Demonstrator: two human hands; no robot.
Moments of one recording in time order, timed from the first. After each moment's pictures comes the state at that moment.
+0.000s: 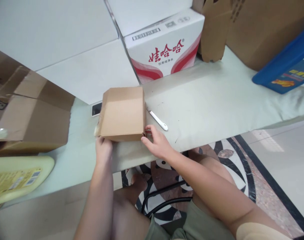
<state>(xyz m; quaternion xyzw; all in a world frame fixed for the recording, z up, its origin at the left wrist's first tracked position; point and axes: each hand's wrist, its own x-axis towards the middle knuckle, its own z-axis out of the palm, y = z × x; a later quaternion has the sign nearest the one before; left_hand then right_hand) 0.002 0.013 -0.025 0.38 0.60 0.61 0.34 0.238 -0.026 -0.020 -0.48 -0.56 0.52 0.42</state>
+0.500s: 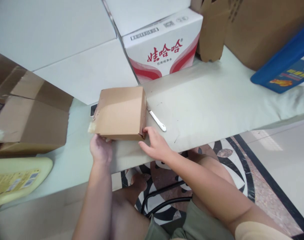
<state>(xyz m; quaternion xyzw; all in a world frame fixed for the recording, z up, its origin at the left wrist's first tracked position) 0.007 0.014 -0.015 0.26 0.55 0.67 0.43 0.237 -0.028 -0.024 -0.50 -0.65 0.43 0.38</state>
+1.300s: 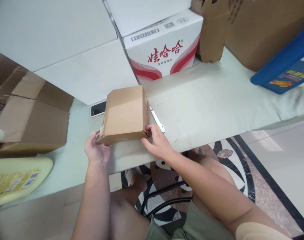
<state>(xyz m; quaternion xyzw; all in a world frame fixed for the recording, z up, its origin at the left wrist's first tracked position) 0.006 0.010 0.008 0.18 0.55 0.67 0.46 0.239 -0.024 -0.025 -0.52 -0.62 0.42 0.41</state>
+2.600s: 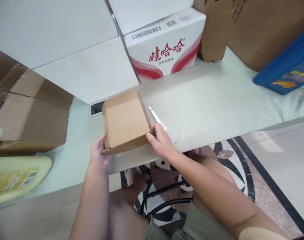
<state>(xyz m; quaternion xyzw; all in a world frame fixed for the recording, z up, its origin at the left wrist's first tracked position) 0.018 -0.002 0.023 0.15 0.61 0.51 0.59 0.248 -0.023 -0.023 -0.53 -0.57 0.44 0.45</state>
